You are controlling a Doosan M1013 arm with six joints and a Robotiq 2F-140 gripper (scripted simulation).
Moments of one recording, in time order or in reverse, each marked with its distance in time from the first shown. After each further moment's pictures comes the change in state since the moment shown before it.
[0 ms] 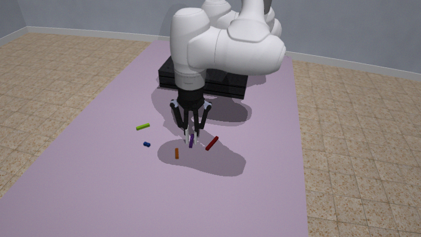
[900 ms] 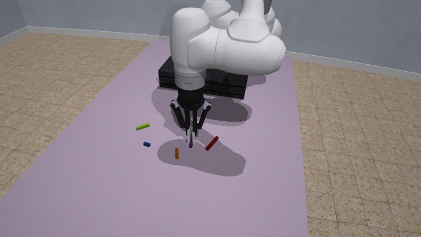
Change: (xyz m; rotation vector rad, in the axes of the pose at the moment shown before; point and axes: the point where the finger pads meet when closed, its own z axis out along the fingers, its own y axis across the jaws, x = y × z) arm 0.000 0.000 0.000 0.000 0.000 0.000
